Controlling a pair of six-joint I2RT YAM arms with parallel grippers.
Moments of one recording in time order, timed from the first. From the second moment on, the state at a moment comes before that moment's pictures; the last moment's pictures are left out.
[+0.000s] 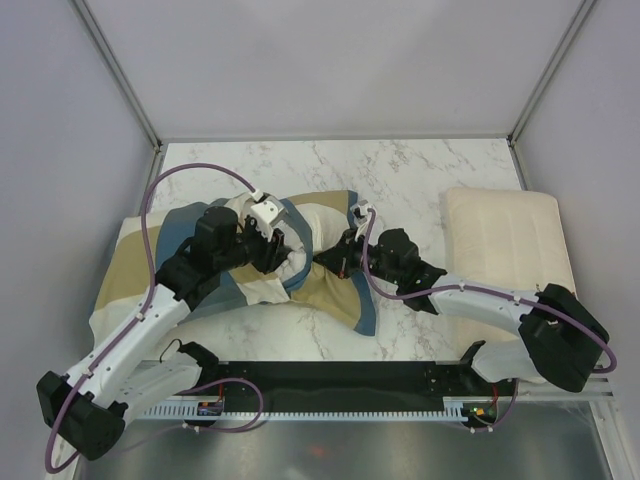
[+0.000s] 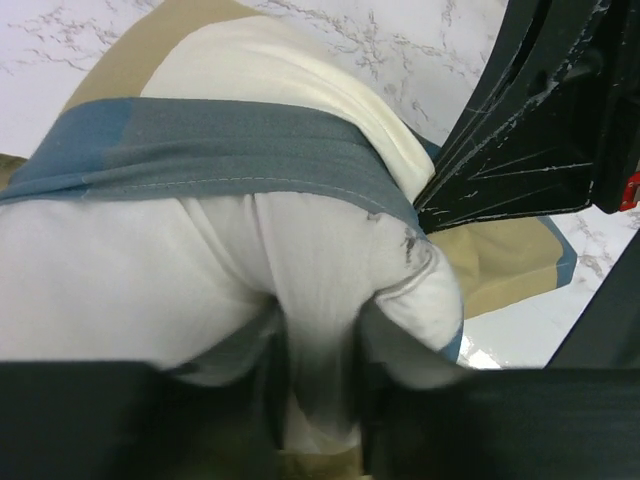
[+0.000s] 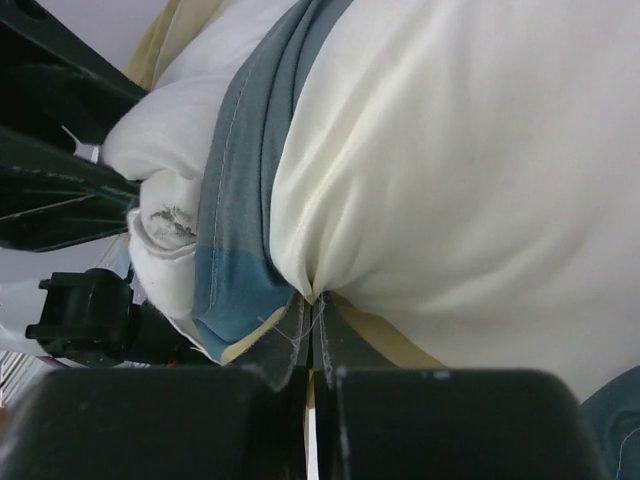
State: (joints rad) left arm -0.54 0.93 0.85 -0.40 0.30 0.09; right arm 0.83 1.33 0.63 0.53 -0.21 0.61
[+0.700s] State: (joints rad) left arm -0.57 0.80 0.88 -0.37 0.36 0.04; right arm 0.86 1.35 0.66 0.53 -0.19 0.61
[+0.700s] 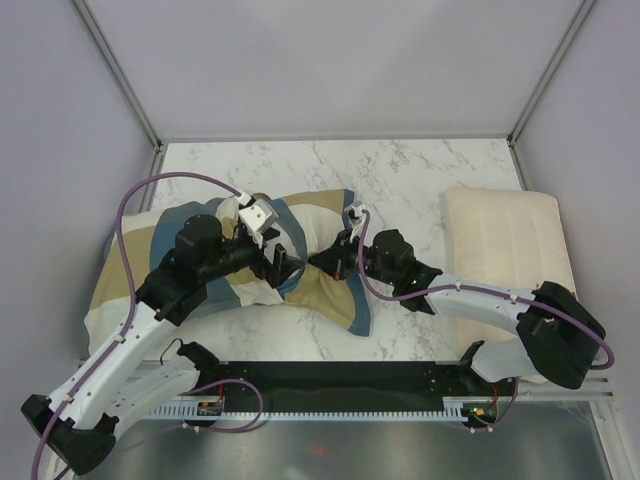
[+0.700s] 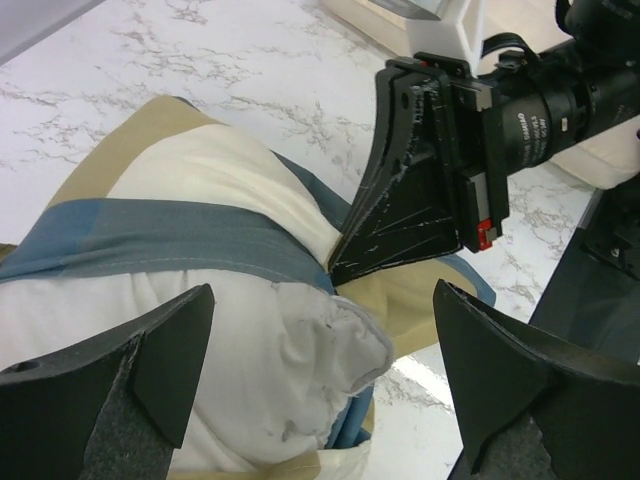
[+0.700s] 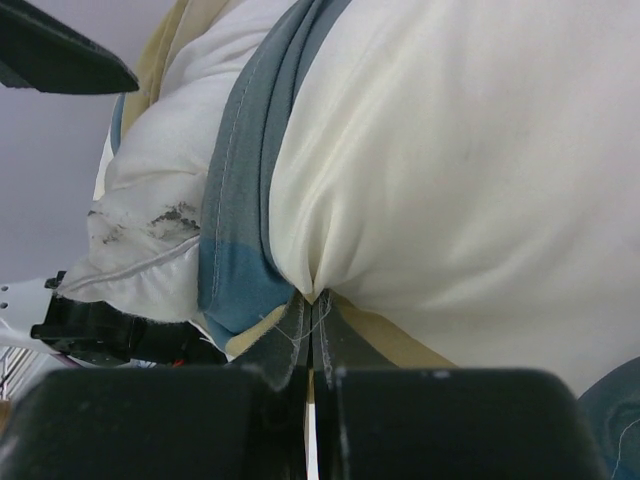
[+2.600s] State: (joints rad) left arm -0.81 0.87 0.86 -0.57 -0.01 0.01; right arm 0.73 1.36 0.66 0.40 -0.09 0.67
